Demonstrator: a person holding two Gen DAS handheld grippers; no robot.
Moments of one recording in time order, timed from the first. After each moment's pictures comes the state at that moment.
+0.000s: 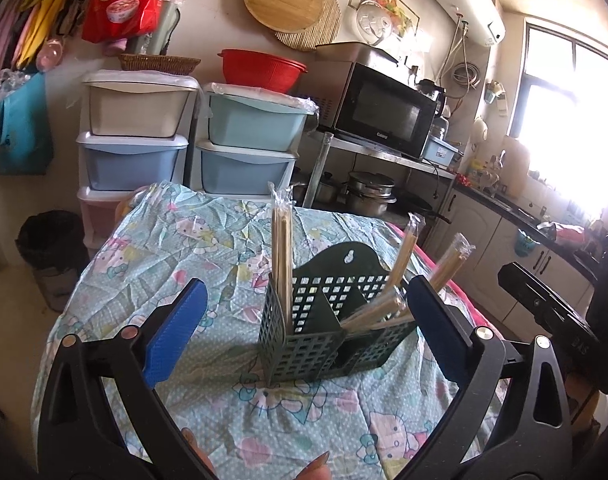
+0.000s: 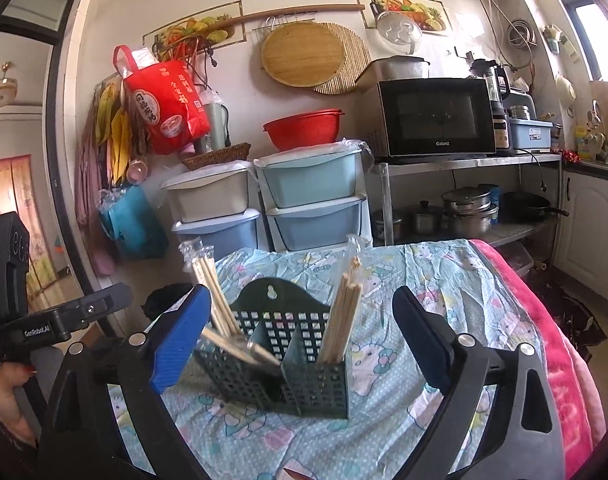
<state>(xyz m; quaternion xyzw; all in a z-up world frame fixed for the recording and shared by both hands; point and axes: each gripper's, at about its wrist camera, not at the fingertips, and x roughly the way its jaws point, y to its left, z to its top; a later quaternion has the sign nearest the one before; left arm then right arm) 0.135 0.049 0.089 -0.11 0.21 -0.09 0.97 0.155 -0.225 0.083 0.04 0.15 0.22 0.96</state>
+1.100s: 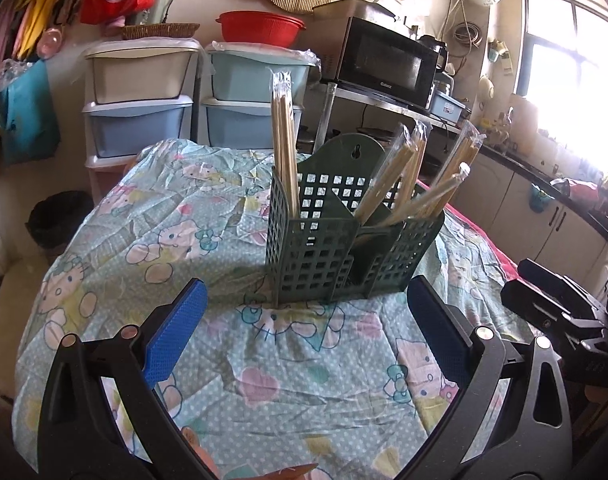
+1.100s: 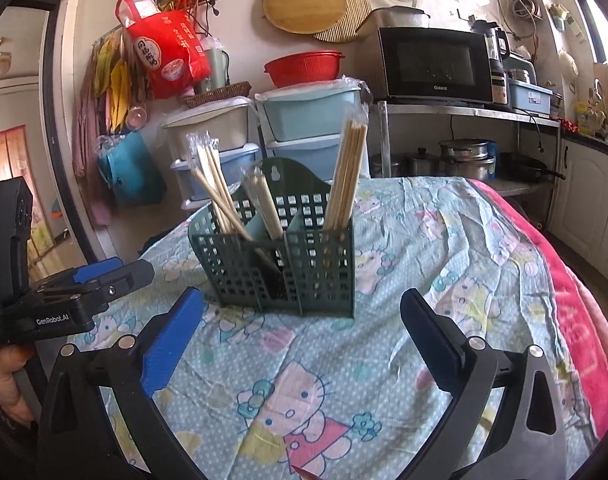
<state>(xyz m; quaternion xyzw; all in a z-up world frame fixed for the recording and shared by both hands) 0.106 0.026 0.014 -0.07 0.26 -0.07 0.96 0.115 -0.220 0.003 0.02 0.23 0.22 0.95</state>
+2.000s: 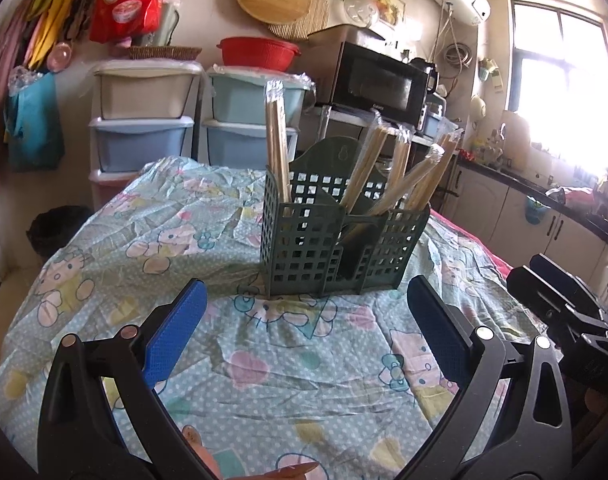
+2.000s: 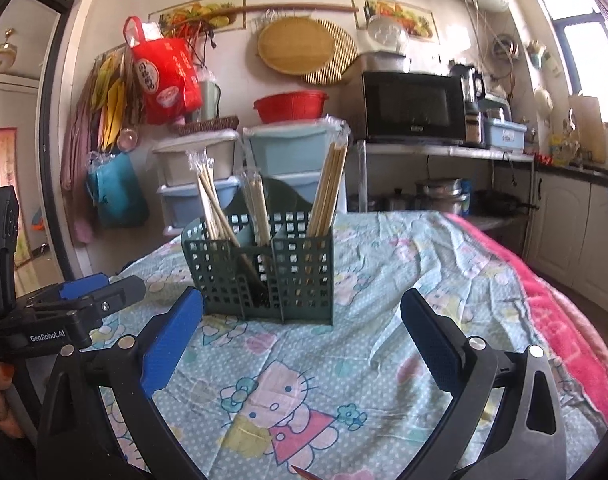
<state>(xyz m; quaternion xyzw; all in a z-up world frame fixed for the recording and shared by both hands) 0.075 0.018 -0.008 -0.07 0.19 -0.07 0.98 0.075 -0.227 -0.015 0.00 0.13 0.17 0.98</state>
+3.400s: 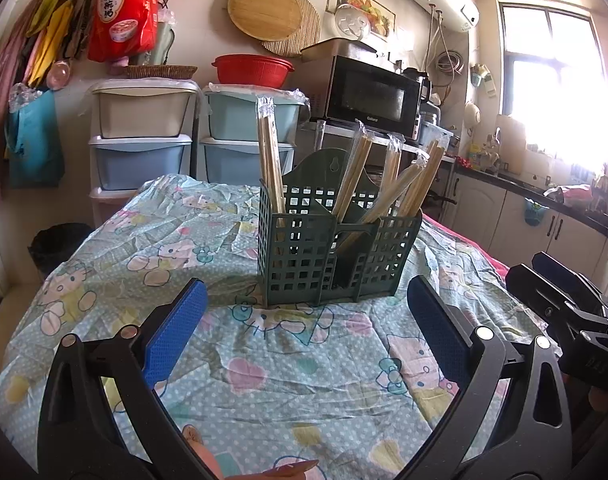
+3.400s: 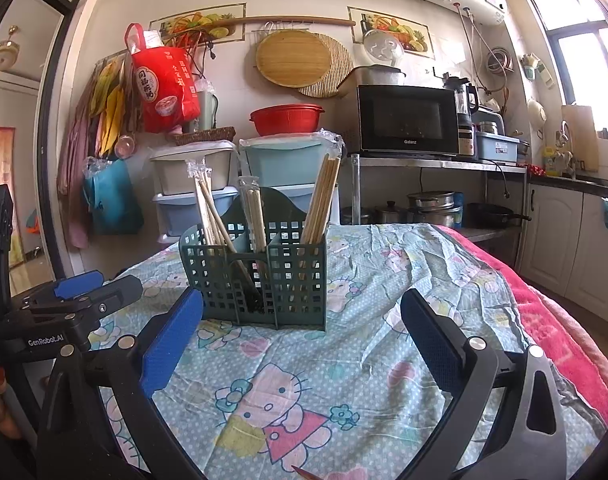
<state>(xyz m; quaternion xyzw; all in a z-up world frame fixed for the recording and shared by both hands) 0.065 0.013 -0.009 -0.06 0.17 -0.07 0.98 0.066 -0.227 -0.022 0.00 0.11 0.16 0.98</state>
